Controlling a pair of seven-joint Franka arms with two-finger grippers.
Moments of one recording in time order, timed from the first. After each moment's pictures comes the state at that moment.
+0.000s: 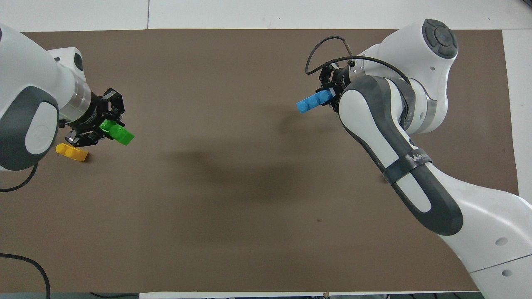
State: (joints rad) left arm -0.03 0.10 -0.08 -1.78 0.03 1.84 -0.86; right arm 0.23 0.45 -0.02 -1.57 0.39 2.07 1.17
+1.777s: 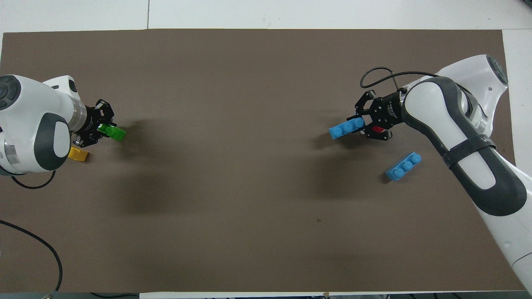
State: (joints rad) left arm 0.07 0.29 -0.07 -1.95 0.02 2.28 -0.98; right arm 0.06 0.39 -0.01 -1.81 0.63 2.02 0.89
